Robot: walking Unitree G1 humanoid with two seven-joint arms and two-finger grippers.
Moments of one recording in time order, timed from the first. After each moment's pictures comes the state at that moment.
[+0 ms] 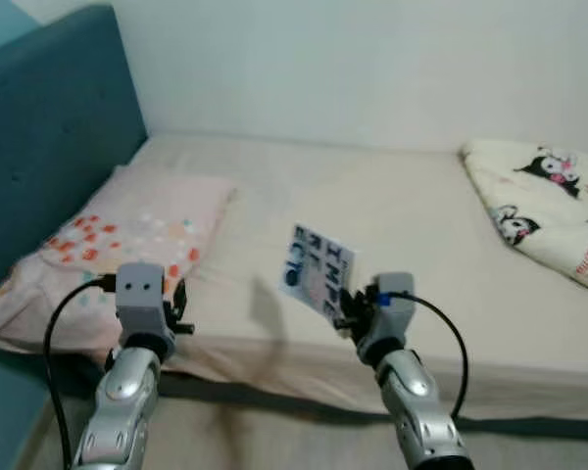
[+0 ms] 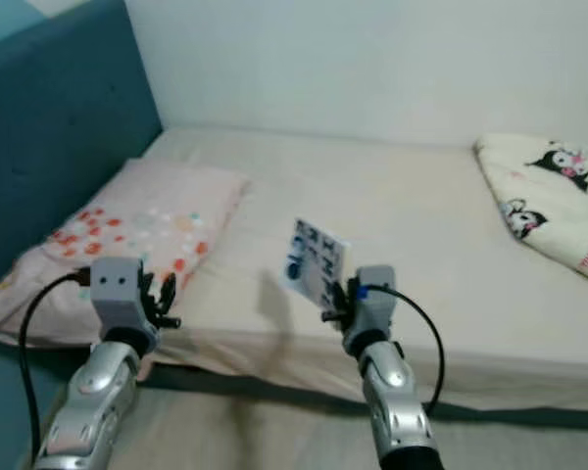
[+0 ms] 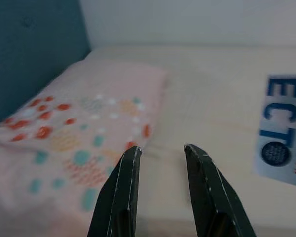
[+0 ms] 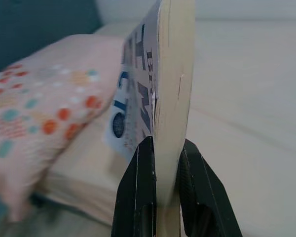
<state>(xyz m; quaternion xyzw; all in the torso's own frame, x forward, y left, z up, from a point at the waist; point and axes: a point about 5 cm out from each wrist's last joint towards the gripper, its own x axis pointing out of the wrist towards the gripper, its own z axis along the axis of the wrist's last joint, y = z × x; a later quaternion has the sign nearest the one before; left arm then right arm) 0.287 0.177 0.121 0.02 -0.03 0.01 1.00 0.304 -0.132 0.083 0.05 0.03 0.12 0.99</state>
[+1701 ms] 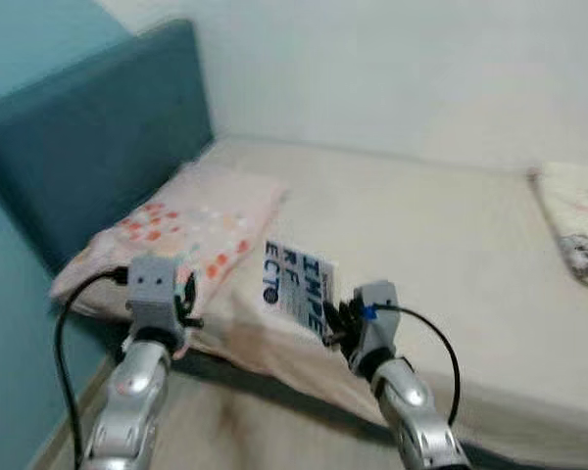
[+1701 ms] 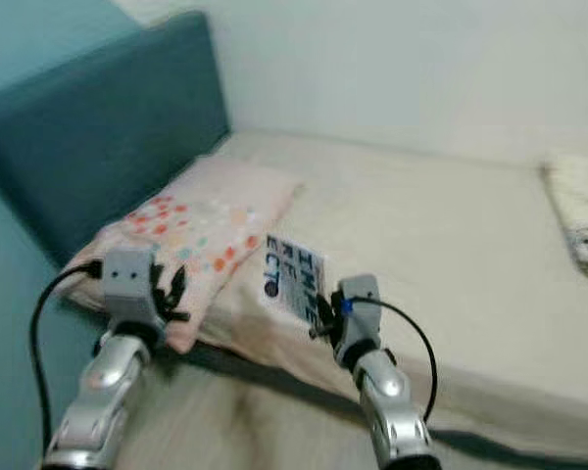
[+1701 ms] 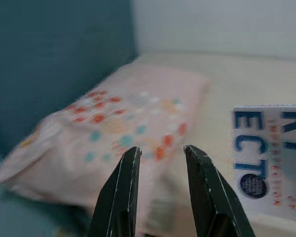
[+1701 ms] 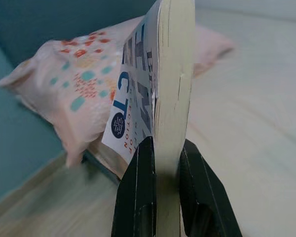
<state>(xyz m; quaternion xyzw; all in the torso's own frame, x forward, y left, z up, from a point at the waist) 0.288 0.169 0.124 0.02 -0.04 0.02 1.00 0.295 -0.127 0.072 0.01 0.05 0.18 0.98</state>
